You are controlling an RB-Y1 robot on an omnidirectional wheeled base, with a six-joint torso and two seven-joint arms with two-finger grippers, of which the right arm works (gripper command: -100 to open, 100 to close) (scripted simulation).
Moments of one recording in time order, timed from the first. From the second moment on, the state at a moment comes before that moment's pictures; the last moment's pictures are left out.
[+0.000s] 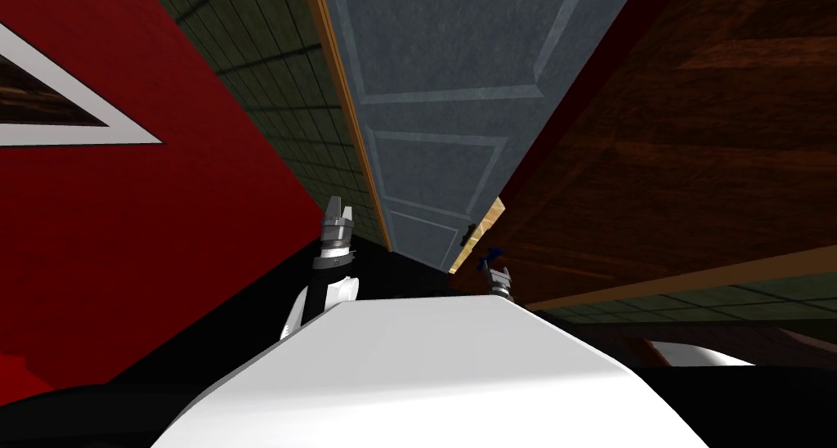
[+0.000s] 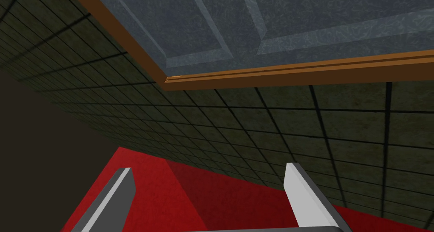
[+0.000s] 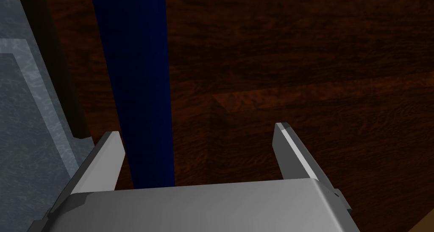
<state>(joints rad) 0.27 -0.35 0.13 -0.89 -0.72 -0.85 -1.41</state>
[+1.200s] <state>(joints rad) 0.26 -0.39 0.23 -0.89 -0.66 -0.92 -1.49</state>
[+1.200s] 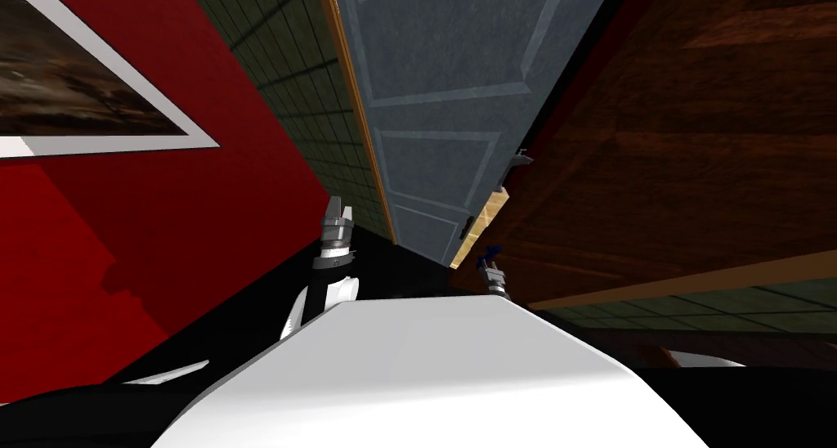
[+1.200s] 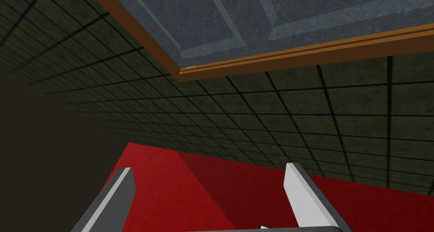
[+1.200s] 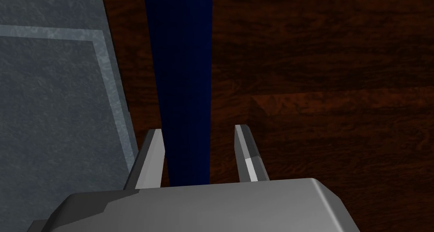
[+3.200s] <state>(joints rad) 0.31 -0.48 0.34 -0.93 -0.60 -1.00 -1.61</state>
